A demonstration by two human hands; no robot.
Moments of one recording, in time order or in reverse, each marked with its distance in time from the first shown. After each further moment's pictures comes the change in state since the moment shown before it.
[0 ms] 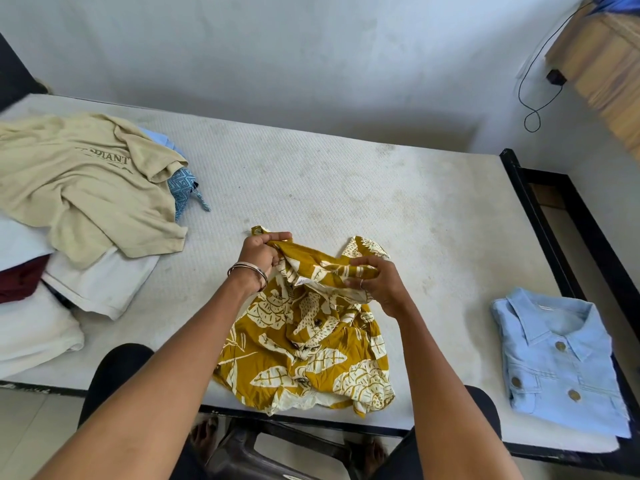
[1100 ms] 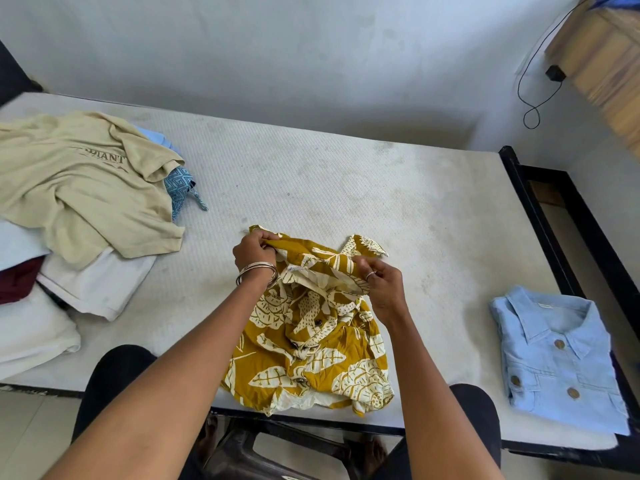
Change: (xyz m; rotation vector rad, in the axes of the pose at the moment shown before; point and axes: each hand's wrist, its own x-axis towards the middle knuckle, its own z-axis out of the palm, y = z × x) left_hand 0.004 -0.004 0.015 0.610 0.464 0.222; right_hand -0.008 0.011 0.011 0.349 0.158 -0.104
